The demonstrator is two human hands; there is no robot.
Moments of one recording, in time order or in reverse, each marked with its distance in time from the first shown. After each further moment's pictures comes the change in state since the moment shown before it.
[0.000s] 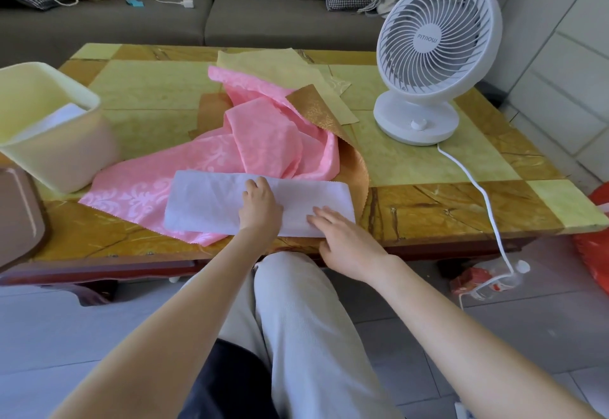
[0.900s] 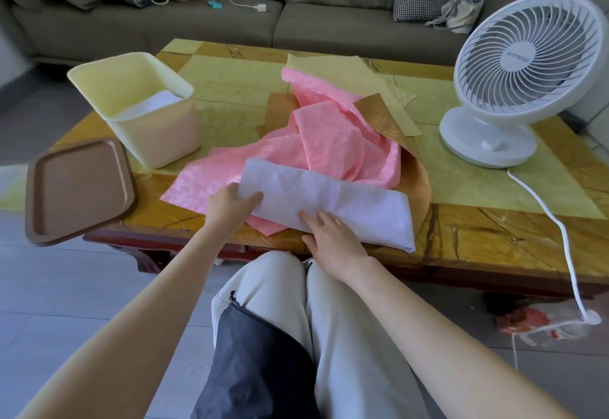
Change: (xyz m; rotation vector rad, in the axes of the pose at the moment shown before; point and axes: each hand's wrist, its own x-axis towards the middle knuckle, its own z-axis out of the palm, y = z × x) left_hand -0.009 -0.129 -0.074 -0.333 0.086 -0.268; right_hand 0.055 -0.090 0.033 -0.134 -0.073 -0.041
